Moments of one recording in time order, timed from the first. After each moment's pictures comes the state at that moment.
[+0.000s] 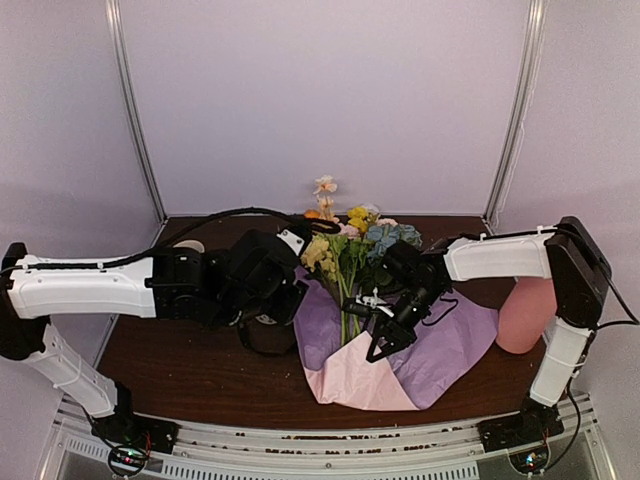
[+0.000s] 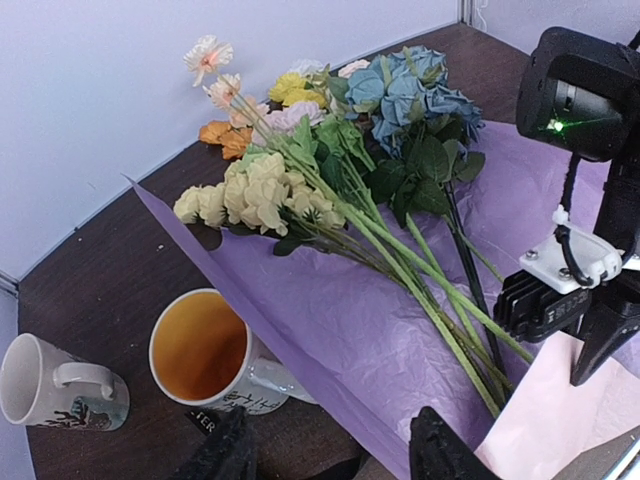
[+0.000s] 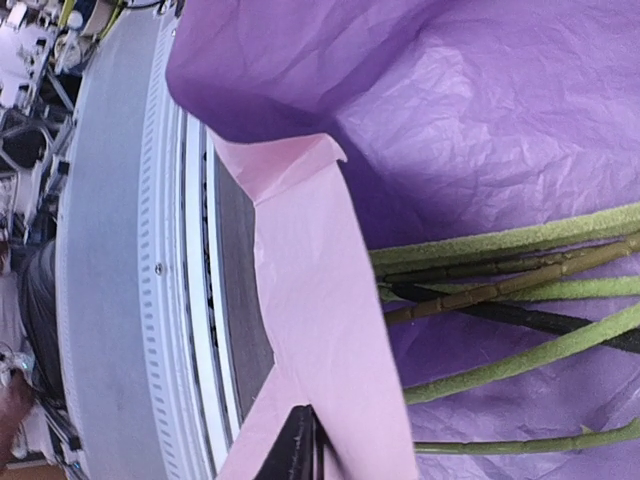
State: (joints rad) left arm -1.23 1.47 1.22 -0.51 -0.64 -0.32; right arm 0.71 1.80 1.17 -0.79 -0.79 -0.49
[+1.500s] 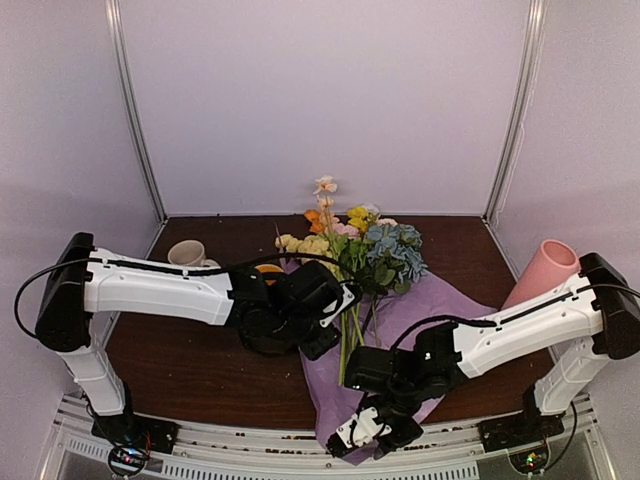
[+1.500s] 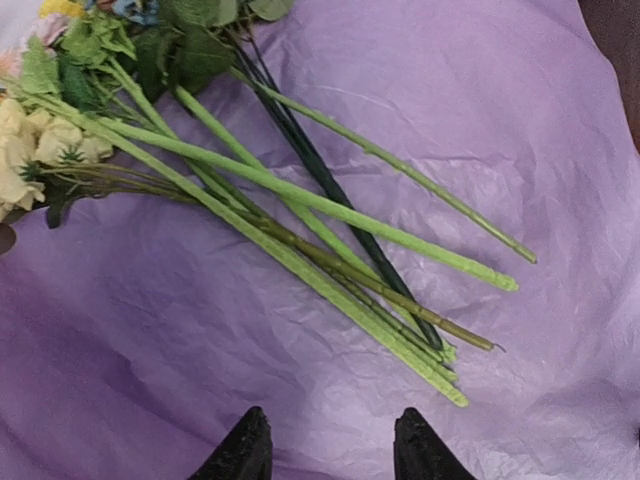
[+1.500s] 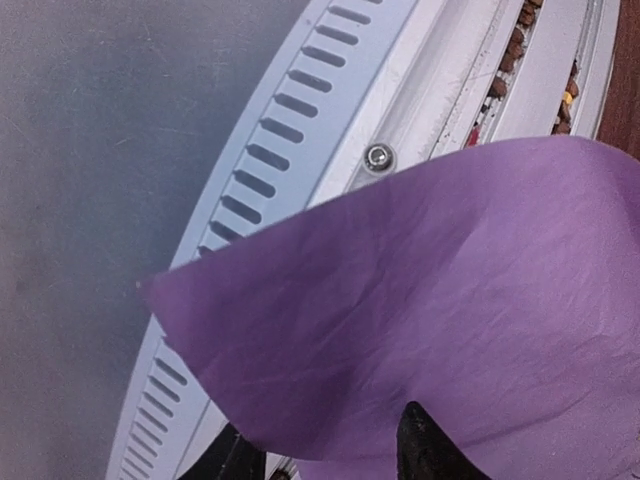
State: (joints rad) left arm -1.19 1.77 1.28 -0.47 -0.22 -0.15; right arm 1.39 1.62 0.96 -0.65 -0.36 -0.60
